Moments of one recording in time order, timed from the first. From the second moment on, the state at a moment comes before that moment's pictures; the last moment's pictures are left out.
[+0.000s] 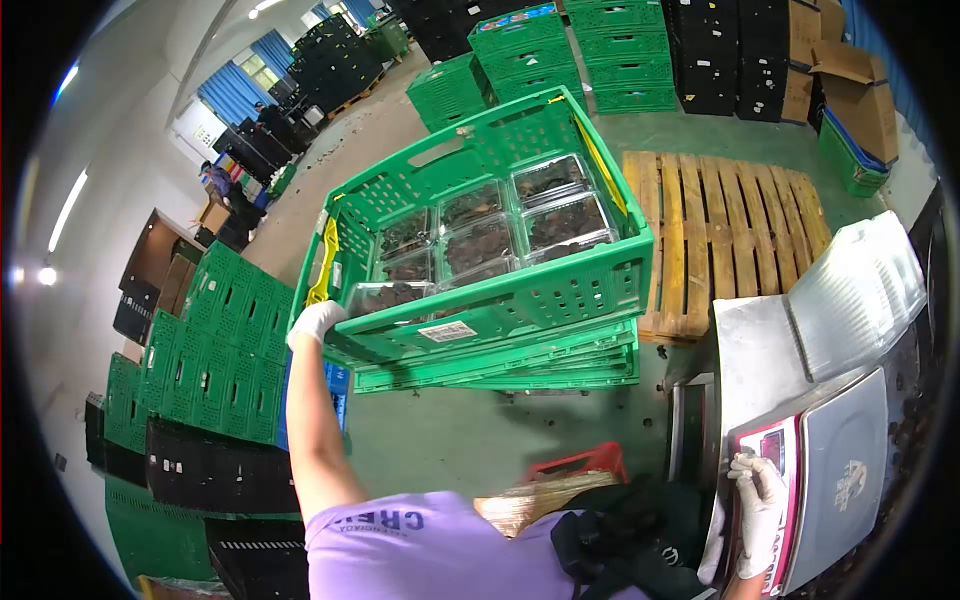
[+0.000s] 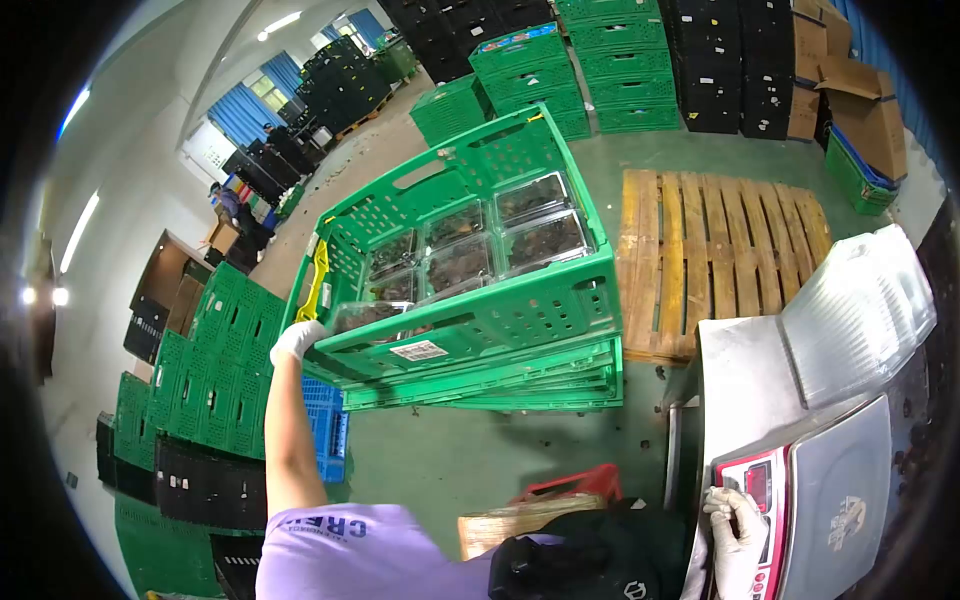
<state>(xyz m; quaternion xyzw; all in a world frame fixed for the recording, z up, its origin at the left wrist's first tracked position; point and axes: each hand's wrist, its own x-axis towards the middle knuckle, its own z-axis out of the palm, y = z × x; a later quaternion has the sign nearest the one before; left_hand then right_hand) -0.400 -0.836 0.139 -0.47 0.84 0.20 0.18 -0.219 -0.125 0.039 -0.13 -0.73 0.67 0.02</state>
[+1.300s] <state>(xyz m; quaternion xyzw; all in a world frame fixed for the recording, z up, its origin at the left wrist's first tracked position) -0.460 -0.273 0.185 0.63 0.73 0.21 -0.19 -0.124 -0.148 0.060 -0.10 -0.89 0.38 0.20</state>
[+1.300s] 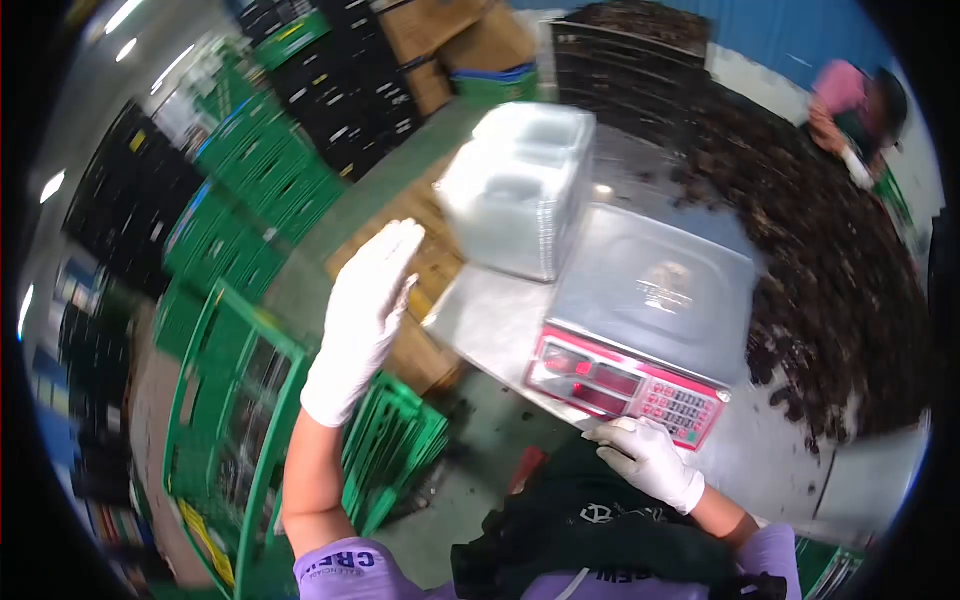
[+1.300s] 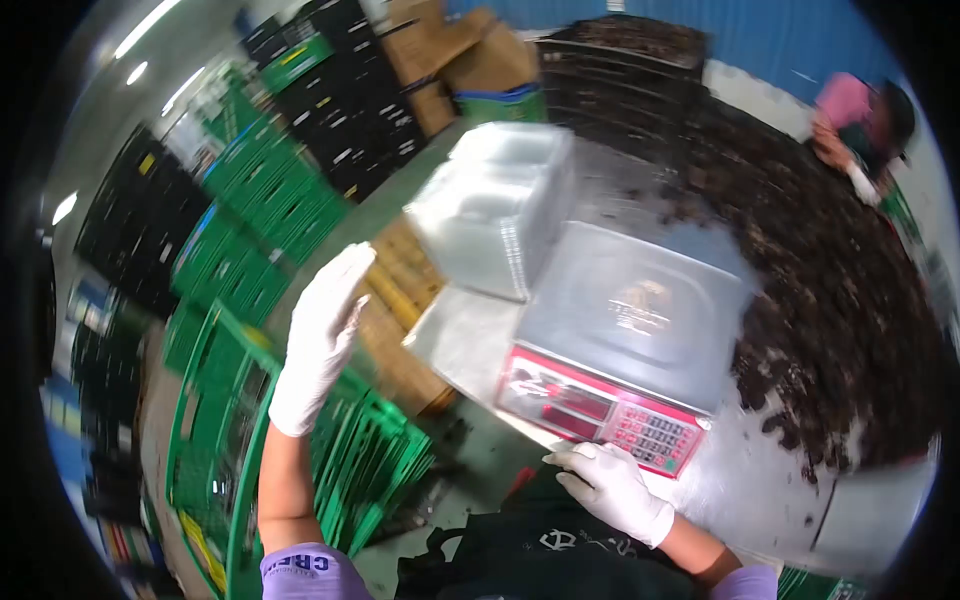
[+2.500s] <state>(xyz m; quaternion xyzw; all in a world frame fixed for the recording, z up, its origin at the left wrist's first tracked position) -0.214 -0.132 0.107 0.75 0.64 0.15 -0.10 -0.052 0.076 -0.049 -0.47 -0.88 -0.04 0.07</state>
